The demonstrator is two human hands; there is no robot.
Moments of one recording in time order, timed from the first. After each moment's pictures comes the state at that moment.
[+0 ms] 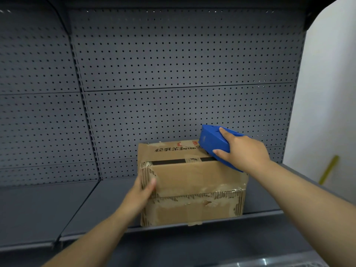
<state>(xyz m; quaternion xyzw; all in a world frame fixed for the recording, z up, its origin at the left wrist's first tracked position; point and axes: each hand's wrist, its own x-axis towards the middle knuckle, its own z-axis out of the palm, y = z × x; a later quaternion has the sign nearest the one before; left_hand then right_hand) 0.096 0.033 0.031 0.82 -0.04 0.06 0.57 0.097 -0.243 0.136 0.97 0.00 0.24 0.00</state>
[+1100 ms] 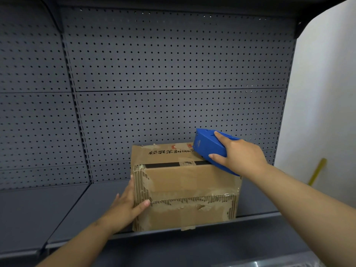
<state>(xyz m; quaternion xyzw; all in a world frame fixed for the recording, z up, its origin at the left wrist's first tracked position) 0.118 0.068 0.000 0.94 -0.12 0.03 0.31 0.091 -0.249 0.139 0.97 0.01 0.25 0.01</state>
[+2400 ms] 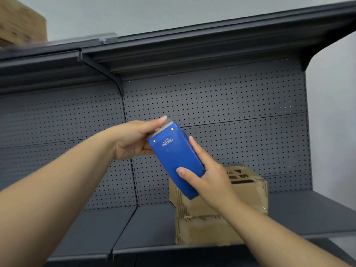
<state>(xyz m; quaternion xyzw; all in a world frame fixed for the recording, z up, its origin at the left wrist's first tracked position) -0.056 0.057 0.291 0.84 -0.15 0.00 0.53 -0.050 -0.120 0.173 0.77 0.28 0.26 -0.51</state>
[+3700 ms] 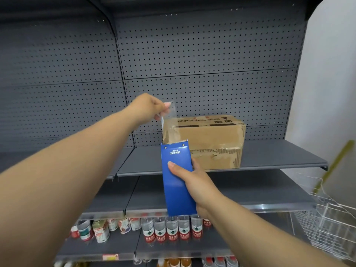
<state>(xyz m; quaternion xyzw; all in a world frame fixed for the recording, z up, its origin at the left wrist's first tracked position) -0.073 0.043 0.206 0.92 -0.09 0.15 0.34 -0.142 -0.102 0.056 0.62 0.08 -0.08 -0.78</state>
